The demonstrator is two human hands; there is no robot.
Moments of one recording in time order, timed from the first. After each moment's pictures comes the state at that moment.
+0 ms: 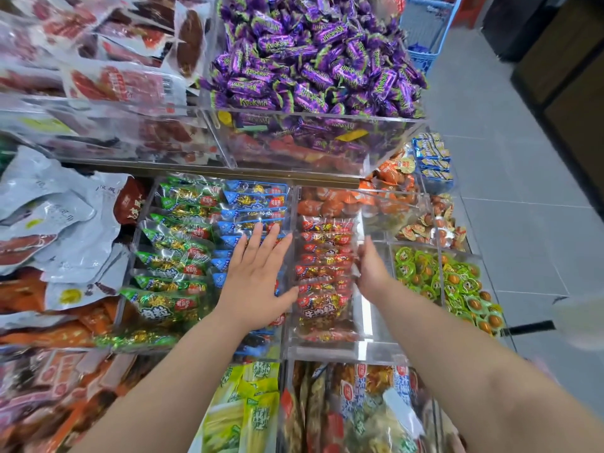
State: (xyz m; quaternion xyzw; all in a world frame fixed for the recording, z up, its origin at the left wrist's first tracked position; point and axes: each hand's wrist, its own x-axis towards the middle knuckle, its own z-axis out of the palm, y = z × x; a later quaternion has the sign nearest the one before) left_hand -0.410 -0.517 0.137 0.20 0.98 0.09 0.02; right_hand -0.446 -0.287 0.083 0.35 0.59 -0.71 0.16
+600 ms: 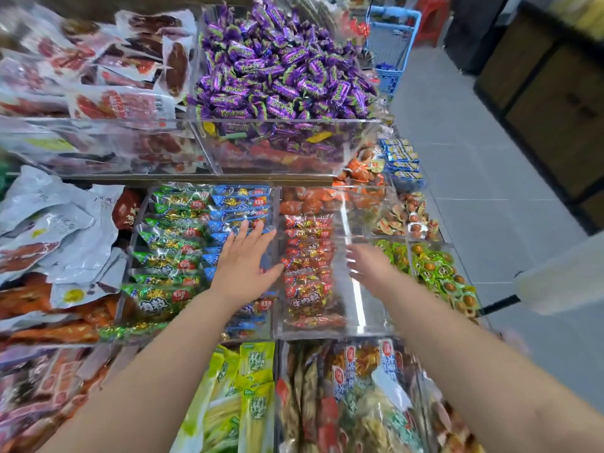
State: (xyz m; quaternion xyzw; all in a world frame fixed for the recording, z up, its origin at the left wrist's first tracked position) left_hand -0.412 -0.515 0.149 0.17 0.97 0.16 0.06; right_hand -0.397 -0.271 0.138 0.32 0.68 -0.65 0.12
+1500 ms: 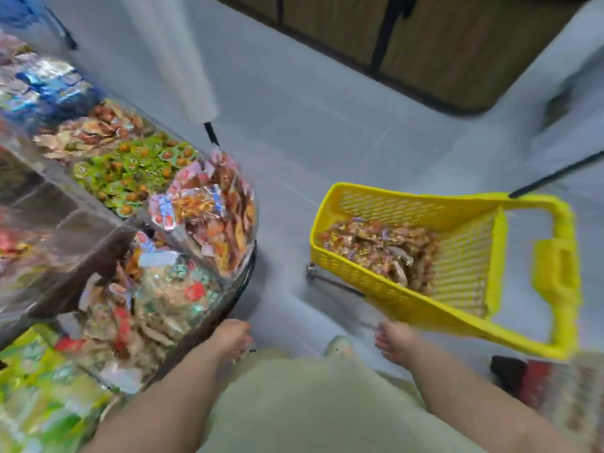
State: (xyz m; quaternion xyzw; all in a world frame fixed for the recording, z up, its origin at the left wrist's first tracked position) left_hand -0.002 -0.325 0.008 0.02 0.80 0.21 0.56; right_hand 0.291 -0.179 0.015 0.74 0.29 -0.60 0.04
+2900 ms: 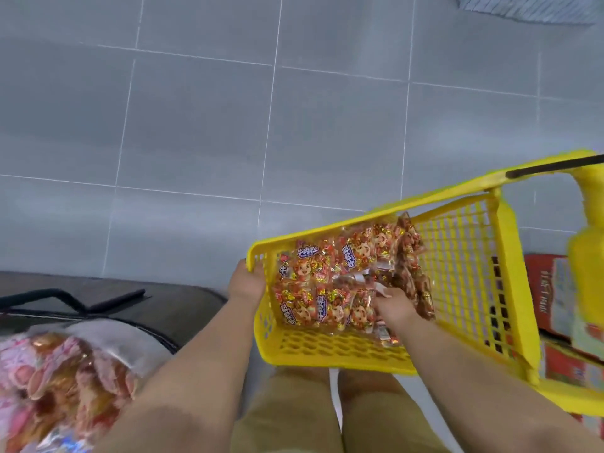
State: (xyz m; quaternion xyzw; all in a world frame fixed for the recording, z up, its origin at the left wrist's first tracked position) left_hand 0.011 0.092 -0.122 0.30 0.82 0.04 0.49; right_hand 0.281 0.043 -0.107 0.83 0.19 -0.53 0.05
